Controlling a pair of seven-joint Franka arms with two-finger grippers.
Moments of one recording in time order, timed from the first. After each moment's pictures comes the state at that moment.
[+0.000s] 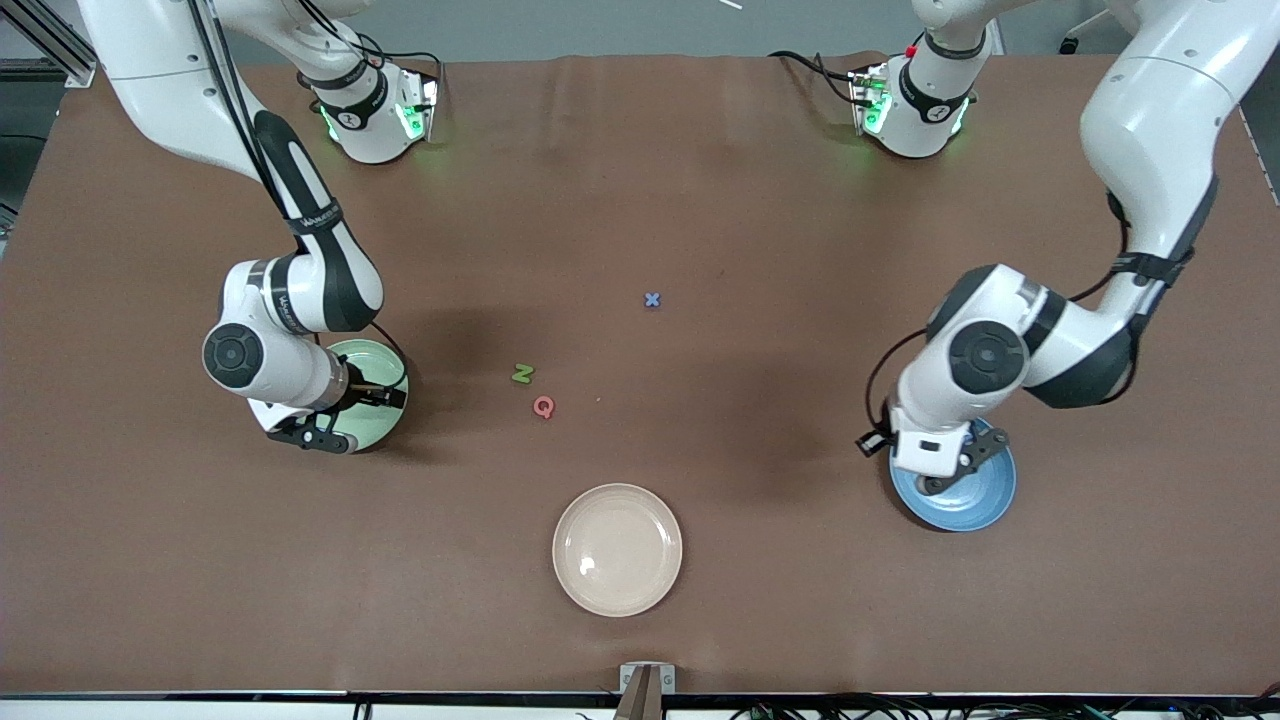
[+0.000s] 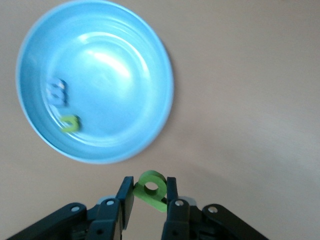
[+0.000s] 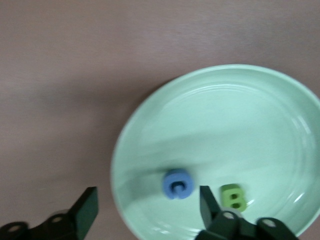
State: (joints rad) left arm 0.45 0.73 -0.86 -1.66 0.66 2.03 -1.15; right arm 0.20 0.47 -0.03 -1.97 0.10 2.30 0.32
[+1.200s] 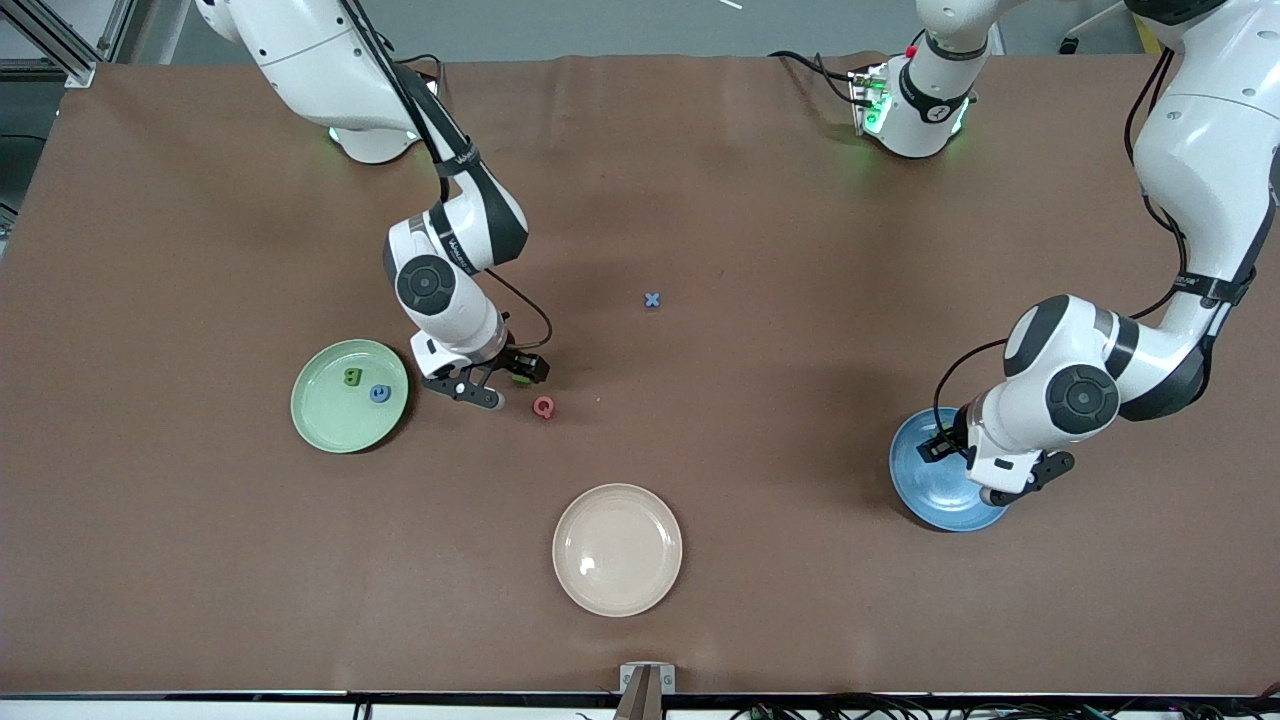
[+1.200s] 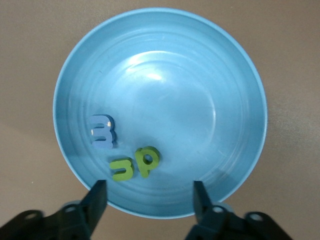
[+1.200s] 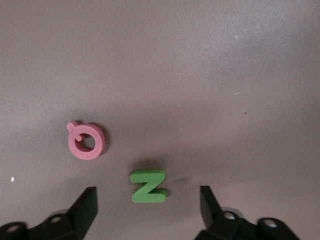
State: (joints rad) left arm 0.56 0.78 -0.81 -1.69 0.66 2.06 -0.98; right arm 0.53 0.49 -0.01 -2.04 0.16 2.54 0.72
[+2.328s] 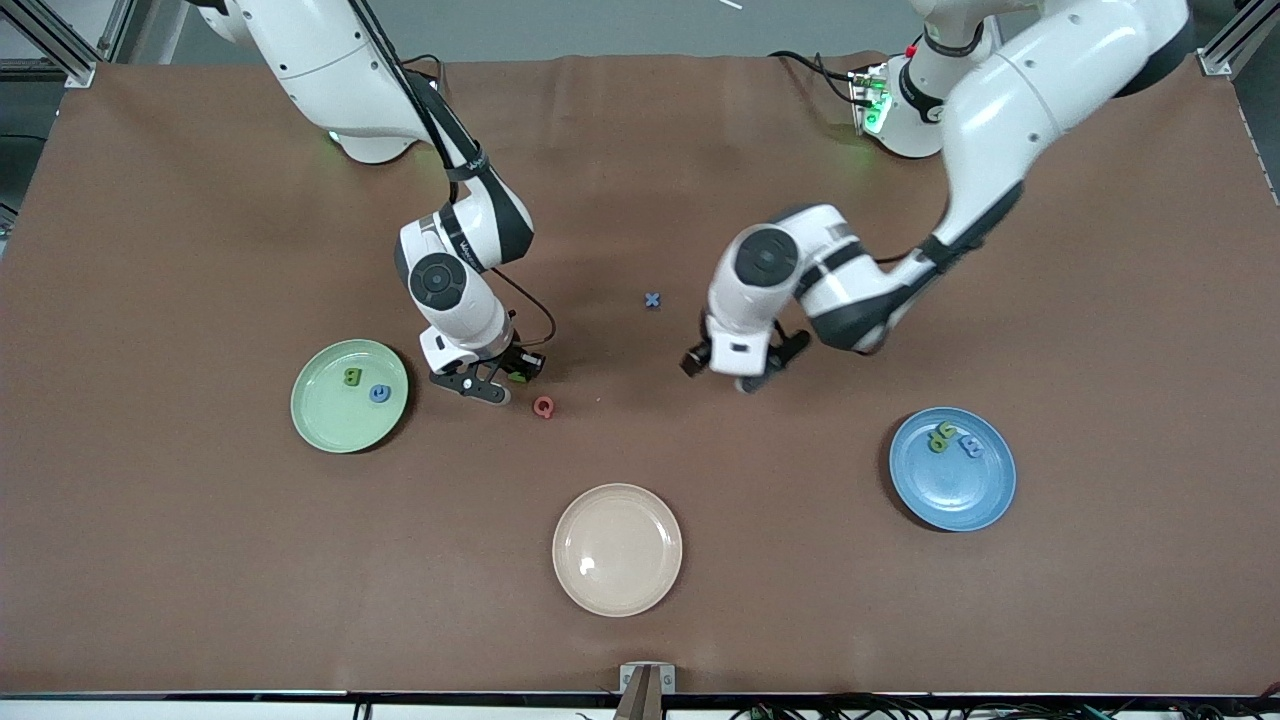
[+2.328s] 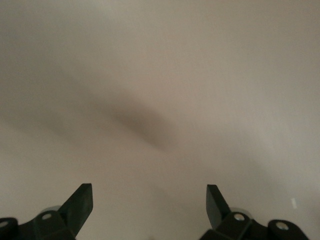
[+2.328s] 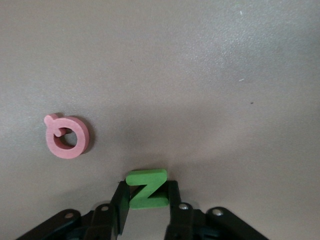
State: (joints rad) left arm 0.07 0.78 -0.94 -1.80 0.65 2.22 -1.83; right arm 0.56 0.51 -0.02 -2.08 0.15 2.61 0.73
